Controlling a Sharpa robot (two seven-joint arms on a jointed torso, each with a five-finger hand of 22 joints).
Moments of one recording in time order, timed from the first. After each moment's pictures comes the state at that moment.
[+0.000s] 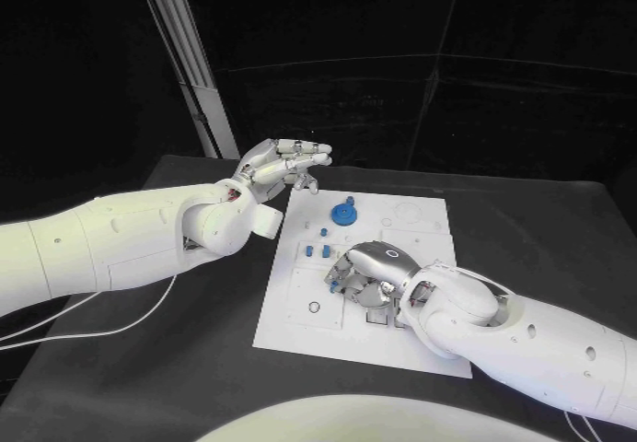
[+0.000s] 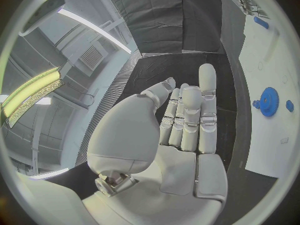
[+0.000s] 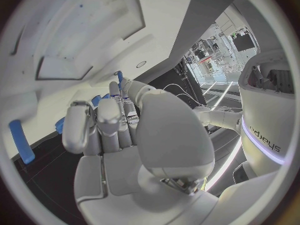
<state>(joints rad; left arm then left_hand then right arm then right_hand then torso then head) 1.27 -0.79 -0.17 1.44 0.09 -0.12 0.52 1.33 -0.06 0.36 -0.06 0.14 1.01 0.18 0.14 0.07 1.03 0.11 0.35 0.07 1.24 0.02 1.12 0.58 0.17 1.23 0.12 0.62 0.61 0.83 -0.67 0.13 1.64 -1.74 -0.29 -0.08 1.48 -0.12 0.50 0.05 0.11 1.13 0.14 0.07 0.07 1.23 0.07 0.11 0.07 1.47 -0.01 1.13 0.91 0.08 1.39 0.09 1.39 1.24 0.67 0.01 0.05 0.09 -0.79</state>
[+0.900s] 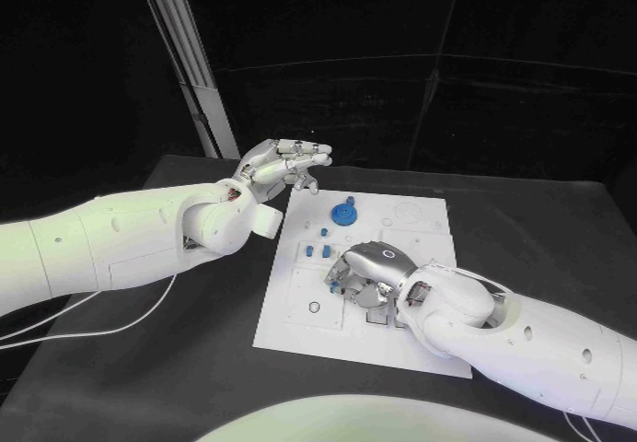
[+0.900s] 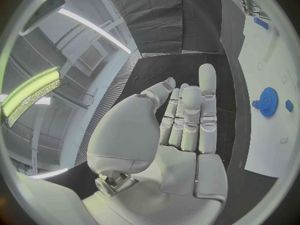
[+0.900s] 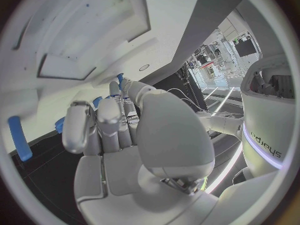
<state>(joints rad) 1.27 -0.79 -0.17 1.43 0.09 -0.12 0.52 1.33 -0.06 0.36 -0.06 0.14 1.00 0.19 0.14 0.07 1.03 0.11 0.35 0.07 1.24 0.02 1.12 0.57 0.17 1.23 0.12 0.62 0.60 0.83 -0.66 0.13 1.64 -1.80 -0.25 -0.11 1.47 -0.12 0.50 0.05 0.11 1.13 0.14 0.07 0.07 1.23 0.07 0.11 0.07 1.47 -0.01 1.13 0.91 0.09 1.39 0.09 1.39 1.24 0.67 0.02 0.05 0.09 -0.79</state>
